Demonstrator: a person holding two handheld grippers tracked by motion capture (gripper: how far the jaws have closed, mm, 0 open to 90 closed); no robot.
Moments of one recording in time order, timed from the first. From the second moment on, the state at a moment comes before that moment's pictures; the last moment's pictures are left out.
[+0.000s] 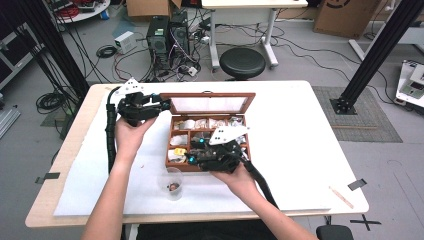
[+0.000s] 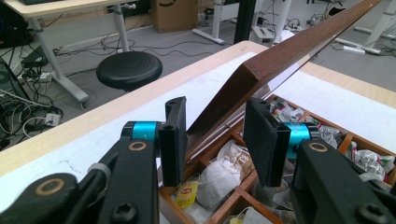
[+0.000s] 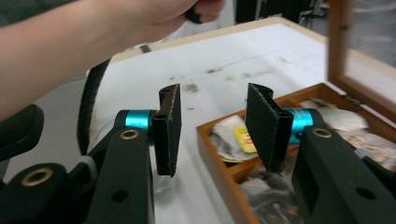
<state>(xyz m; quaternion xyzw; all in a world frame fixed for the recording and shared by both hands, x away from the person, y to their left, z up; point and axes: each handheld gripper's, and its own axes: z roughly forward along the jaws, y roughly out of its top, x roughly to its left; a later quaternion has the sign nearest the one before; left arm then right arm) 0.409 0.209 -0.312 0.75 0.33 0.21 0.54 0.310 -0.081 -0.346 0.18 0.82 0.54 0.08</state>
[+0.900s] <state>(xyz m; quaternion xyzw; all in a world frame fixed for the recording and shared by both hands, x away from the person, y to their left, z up) 0.405 0.210 -0.322 0.75 0.32 0.21 0.54 0.344 -0.184 -0.324 0.29 0.76 0.57 0.13</state>
